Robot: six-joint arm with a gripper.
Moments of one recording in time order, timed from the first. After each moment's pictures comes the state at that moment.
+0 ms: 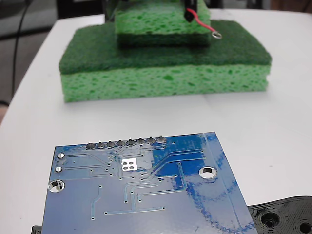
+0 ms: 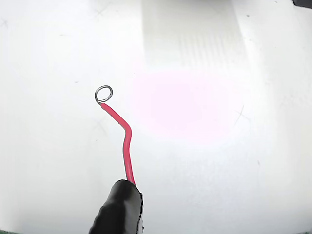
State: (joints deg) arm 0.5 174.8 171.9 44.4 5.3 5.2
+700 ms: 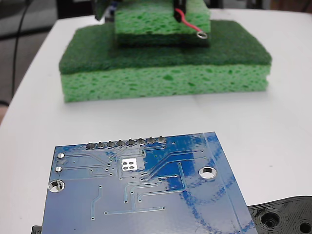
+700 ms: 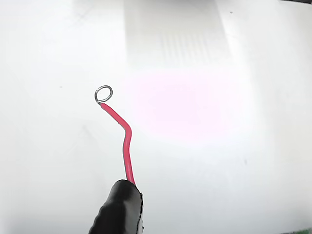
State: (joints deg) arm 3.5 174.8 171.4 44.5 3.4 5.4
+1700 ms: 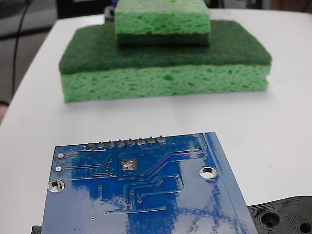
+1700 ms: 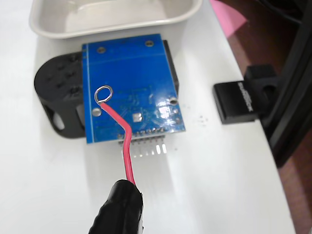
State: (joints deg) arm 10.0 152.1 151.9 34.5 3.3 4.1
